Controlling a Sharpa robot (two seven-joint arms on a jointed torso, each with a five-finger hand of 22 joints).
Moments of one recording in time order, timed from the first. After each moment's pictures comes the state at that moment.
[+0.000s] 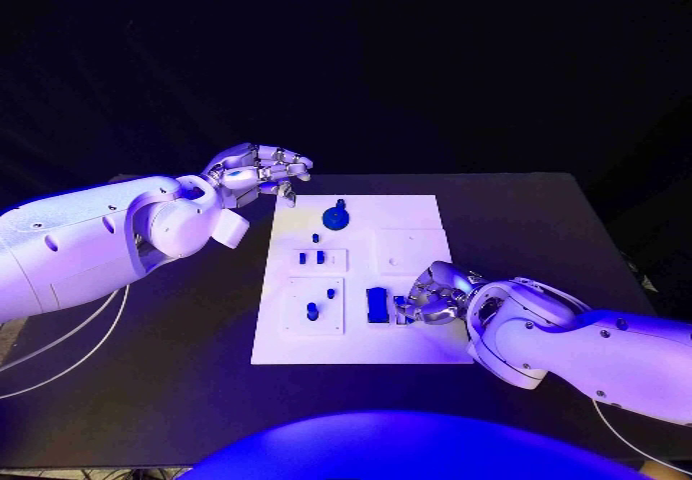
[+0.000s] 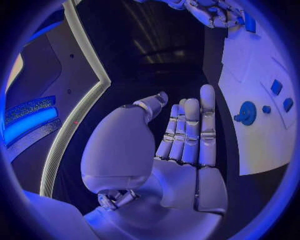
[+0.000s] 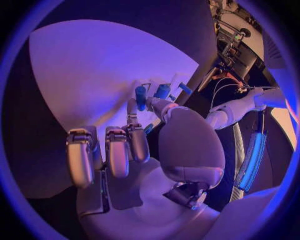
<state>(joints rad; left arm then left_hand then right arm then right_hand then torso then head) 1.20 -0.89 -0.03 1.38 -0.15 0.04 0.27 1.34 -0.19 0.54 0.08 0.05 0.85 0.19 0.32 0.39 0.93 0.12 0.51 0.30 1.05 0.04 1.12 0.61 0.18 1.10 0.13 0.75 0.62 1.07 -0.85 -0.20 1.79 -1.26 -0.42 -0.58 1.07 -0.20 0.56 0.17 0.29 1.04 0.05 0.37 0.64 1.46 -0.01 1.41 1.31 1.47 -0.07 1.57 1.31 0.01 1.47 0.04 1.56 1.31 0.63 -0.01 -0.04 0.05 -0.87</state>
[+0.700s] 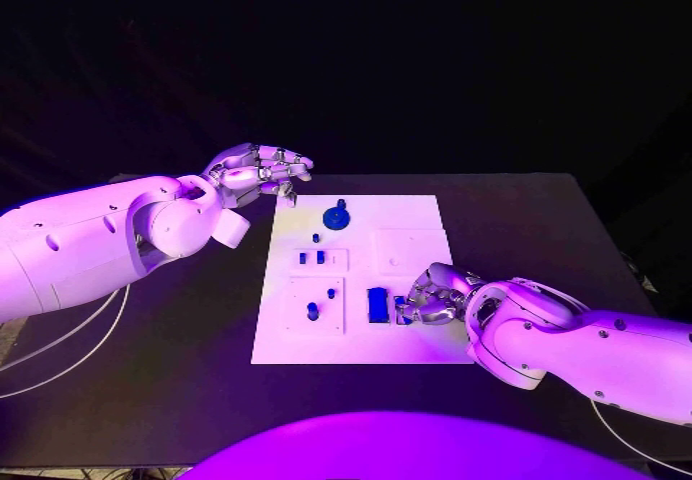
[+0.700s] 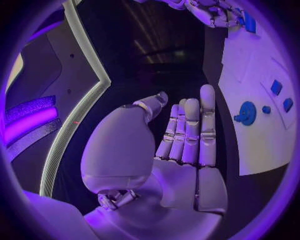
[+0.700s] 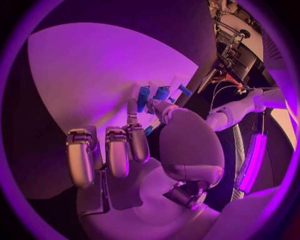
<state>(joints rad) 1.20 -0.89 -0.03 1.38 -0.15 0.05 0.27 1.34 -0.19 0.54 0.08 0.05 0.85 0.19 0.32 0.39 0.93 0.12 0.51 0.30 1.05 0.04 1.12 0.61 0.18 1.10 0.13 0.75 0.62 1.07 -0.85 -0.20 1.79 -1.26 -0.40 -0.58 1.02 -0.20 0.55 0.18 0.29 1.04 0.06 0.37 0.64 1.46 -0.01 1.41 1.31 1.47 -0.07 1.57 1.31 0.01 1.47 0.04 1.57 1.31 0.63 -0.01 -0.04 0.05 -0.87</state>
